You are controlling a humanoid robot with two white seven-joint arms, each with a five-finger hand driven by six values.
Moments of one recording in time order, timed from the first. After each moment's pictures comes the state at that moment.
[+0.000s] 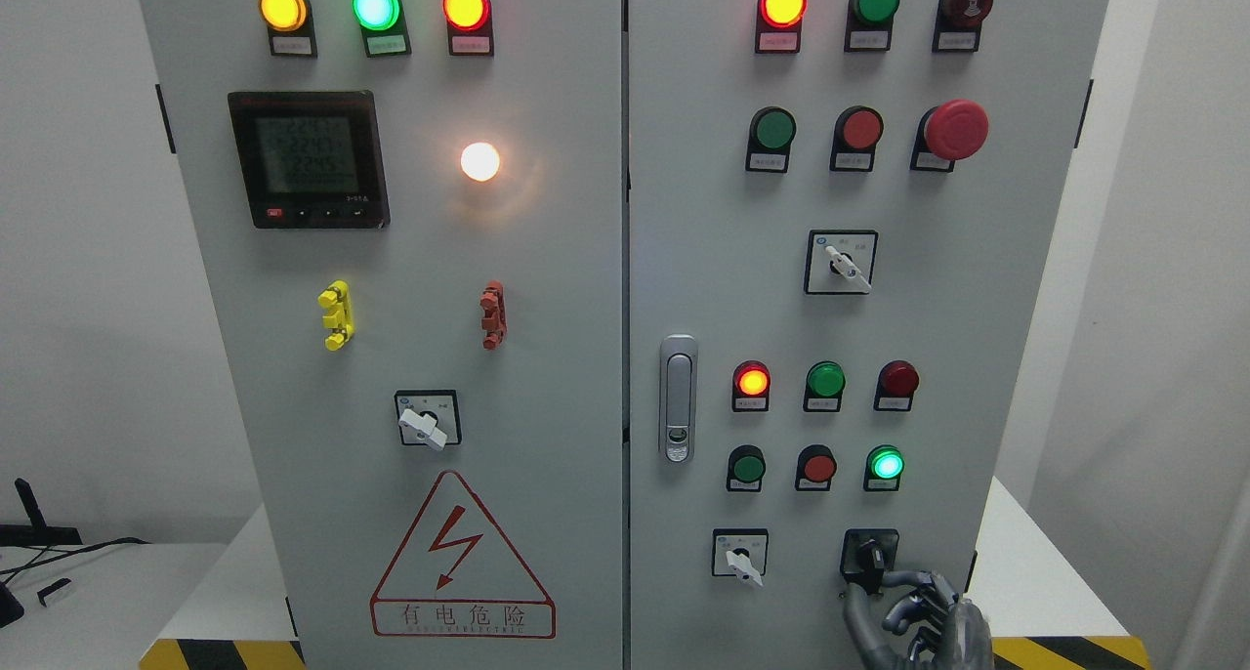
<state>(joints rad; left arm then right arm) -0.04 -0.09 0.08 0.06 0.00 -0.16 0.06 -0.21 0.13 -0.02 -1.57 0.32 0.02 -0.31</state>
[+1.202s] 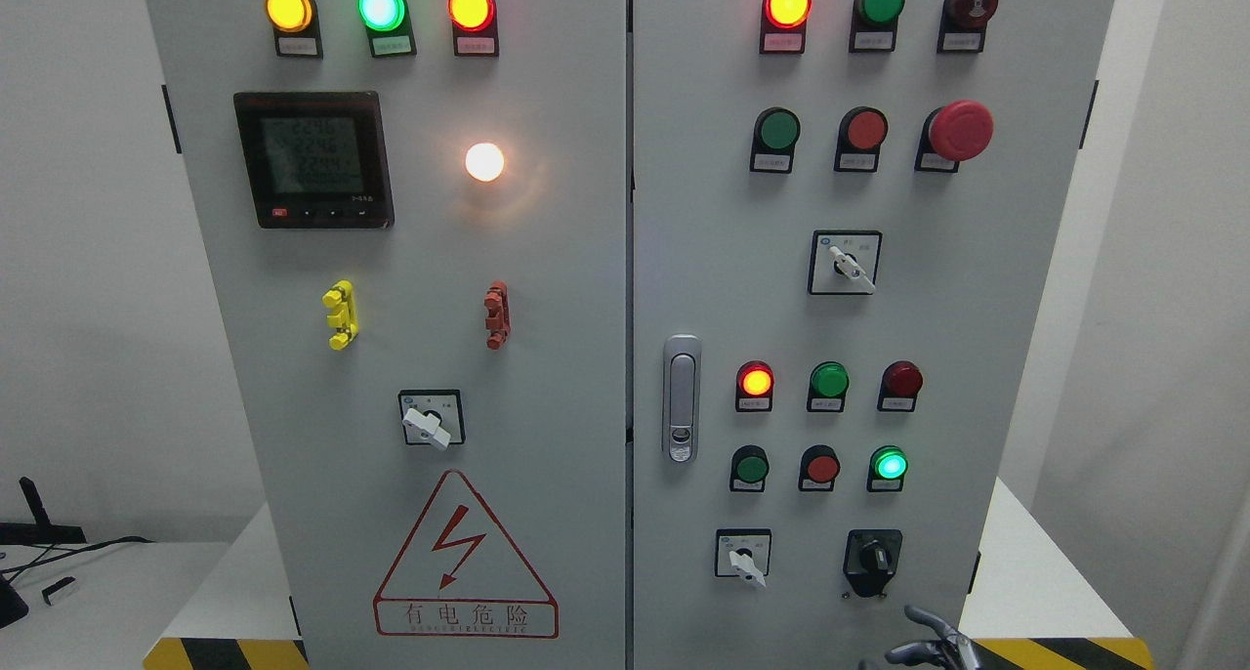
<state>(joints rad) -0.04 -0.09 0.08 0.06 0.00 -0.16 0.06 0.03 0.11 -0.05 -1.65 0.32 -0.28 -0.19</state>
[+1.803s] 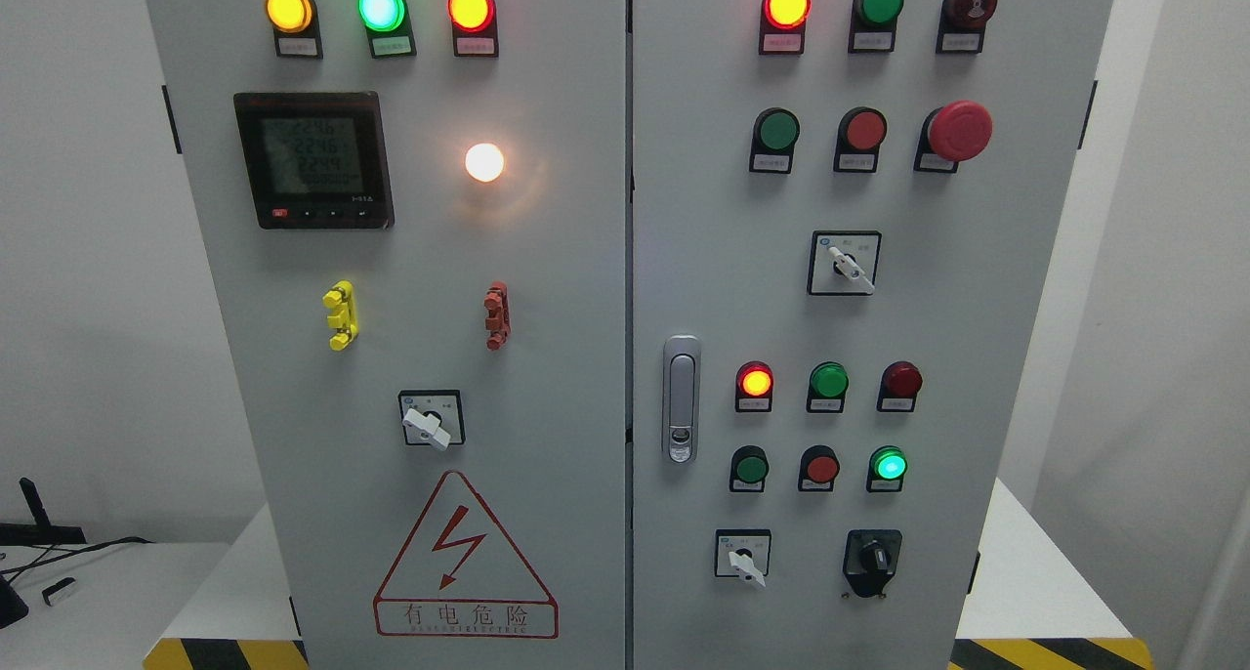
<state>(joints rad) -0.04 -0.09 0.08 0.06 0.00 -0.16 0.06 0.24 0.05 -0.06 -1.82 0.09 -0.31 0.00</state>
